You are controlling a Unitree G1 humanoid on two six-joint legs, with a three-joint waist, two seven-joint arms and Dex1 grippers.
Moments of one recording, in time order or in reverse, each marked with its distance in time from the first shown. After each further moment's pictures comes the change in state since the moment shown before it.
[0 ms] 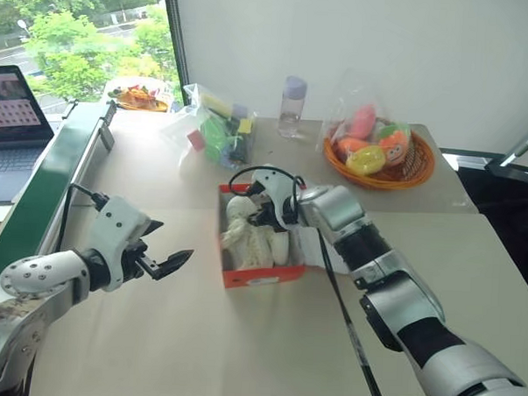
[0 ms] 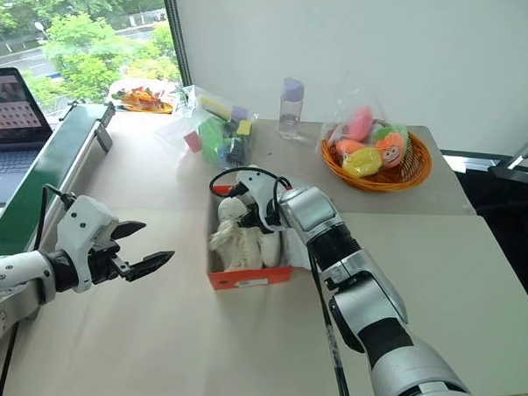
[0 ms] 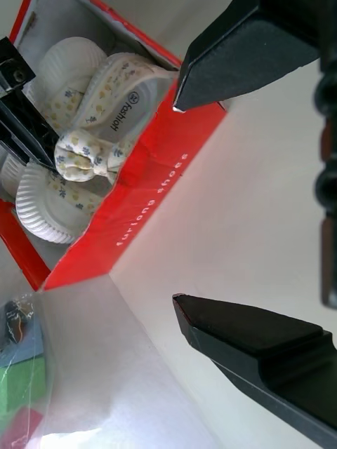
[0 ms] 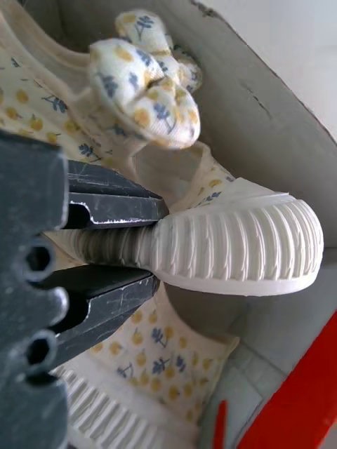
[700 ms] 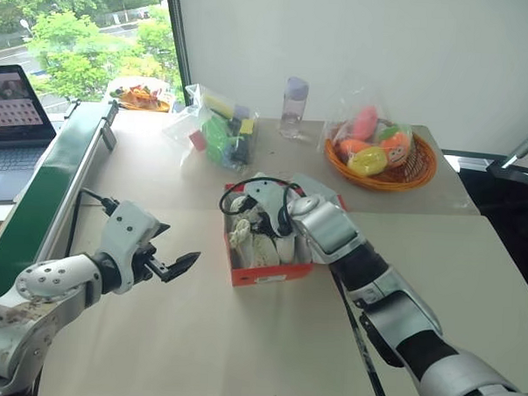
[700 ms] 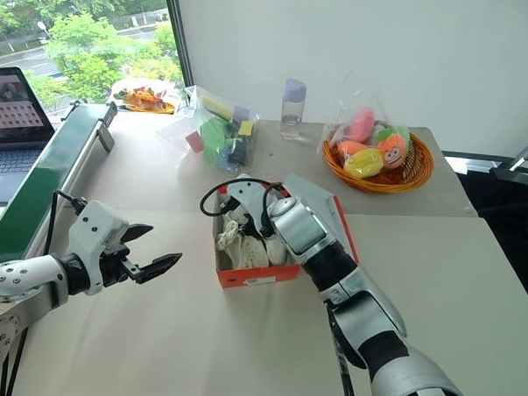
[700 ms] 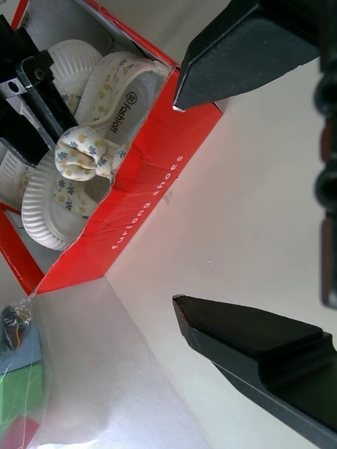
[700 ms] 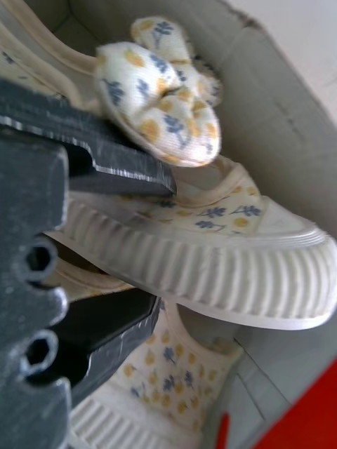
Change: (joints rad) left arm -0.002 -0.021 -0.045 -0.013 0.000 -0.004 0.042; right arm 0.099 0.029 0.005 -0.149 -0.081 0.100 -0.019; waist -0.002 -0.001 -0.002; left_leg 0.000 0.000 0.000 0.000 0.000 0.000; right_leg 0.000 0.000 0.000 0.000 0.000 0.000
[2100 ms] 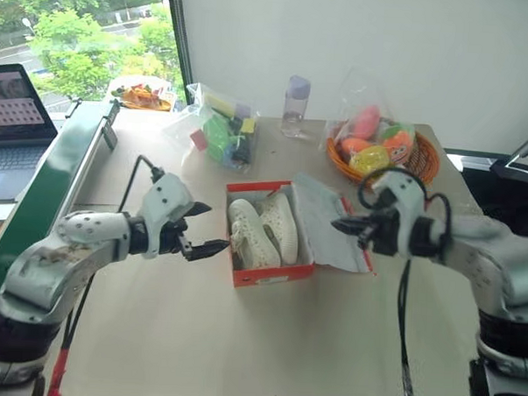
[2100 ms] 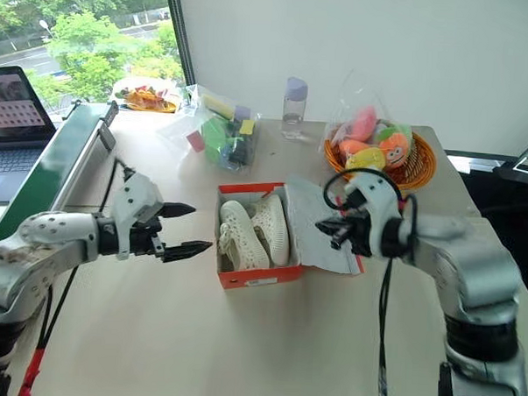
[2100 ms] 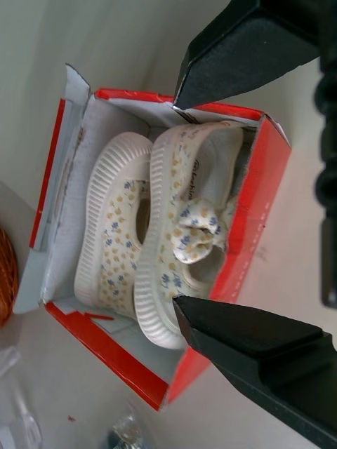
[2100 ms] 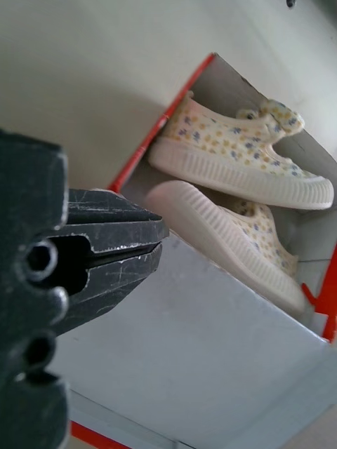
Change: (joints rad) left arm -0.413 0.041 -0.329 0.329 0.071 -0.209 -0.348; right arm 0.560 -0.523 -0.746 -0.884 0.542 0.345 0.222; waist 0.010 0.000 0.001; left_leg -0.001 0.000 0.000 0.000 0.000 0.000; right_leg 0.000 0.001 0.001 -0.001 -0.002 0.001
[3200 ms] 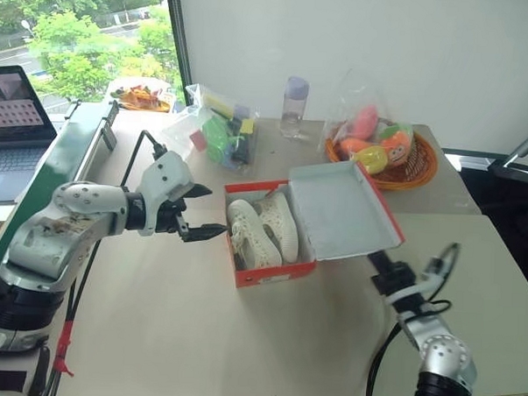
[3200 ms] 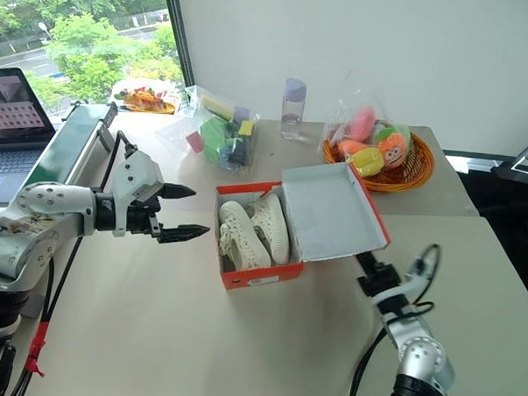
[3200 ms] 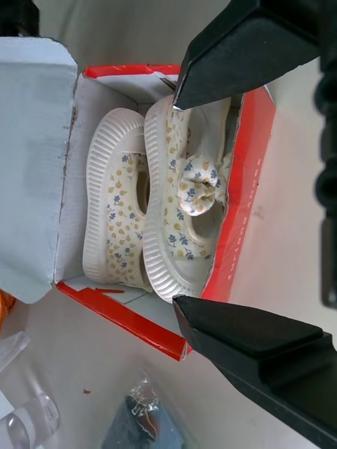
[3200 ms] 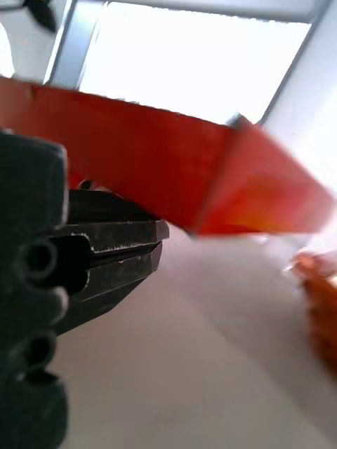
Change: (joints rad) left arm -0.099 0.045 -0.001 0.081 0.080 -0.004 -0.078; right arm 0.264 0.588 -0.401 0.688 0.369 -0.744 -0.098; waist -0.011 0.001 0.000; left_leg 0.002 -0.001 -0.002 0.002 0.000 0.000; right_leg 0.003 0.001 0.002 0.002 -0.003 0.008
